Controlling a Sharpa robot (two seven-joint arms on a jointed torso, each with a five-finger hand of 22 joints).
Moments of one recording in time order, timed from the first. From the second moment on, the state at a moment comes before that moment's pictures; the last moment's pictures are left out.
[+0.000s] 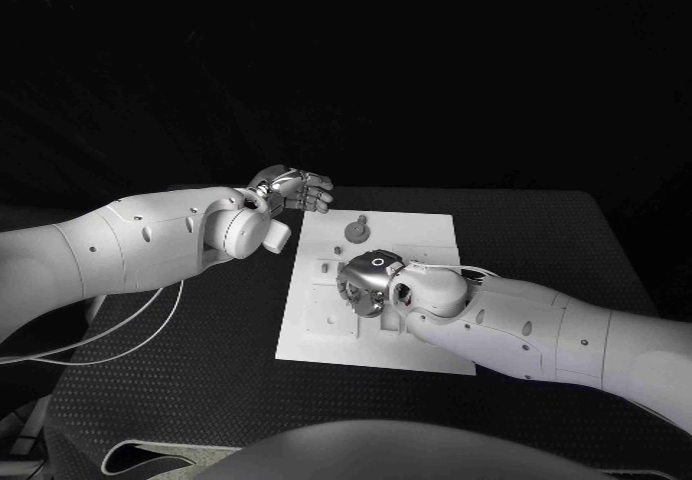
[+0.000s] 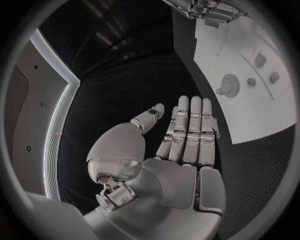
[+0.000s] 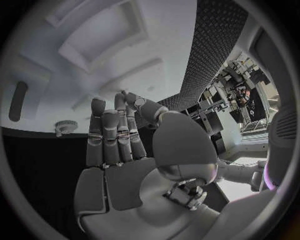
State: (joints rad) left arm 1.24 -0.74 -0.17 1.23 -0.14 -0.25 0.18; left_hand 0.91 0.05 0.61 -0.25 0.05 0.79 0.20 0.32 0.51 1.19 0.11 0.10 0.35 0.98 0.11 0.28 0.84 0.01 0.90 0.01 0.08 0.80; right arm 1.10 -0.33 -0.24 1.23 -1.75 -0.24 -0.11; right_hand 1.19 -0.04 0.73 -0.29 0.14 0.98 0.12 0.37 0.63 1.27 0.05 0.20 0.31 1.13 -0.05 1.30 0.67 0.25 1.04 0.07 0.66 1.31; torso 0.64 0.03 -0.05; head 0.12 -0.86
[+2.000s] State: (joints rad) left arm 1.24 -0.74 -0.17 1.22 -0.14 -0.25 0.18; left_hand 0.91 0.05 0.61 -0.25 0.05 0.79 0.20 0.32 0.51 1.19 0.11 0.10 0.35 0.98 0.11 0.28 0.84 0.01 0.90 0.01 0.08 0.80; right arm 1.10 -0.34 -0.24 1.24 -1.73 -0.22 -0.10; right_hand 1.19 -0.04 0.73 -0.29 0.15 0.98 0.11 0.37 0.64 1.27 0.05 0.20 0.31 1.13 -0.05 1.30 0.67 0.25 1.04 0.07 0.66 1.31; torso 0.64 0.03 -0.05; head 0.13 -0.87
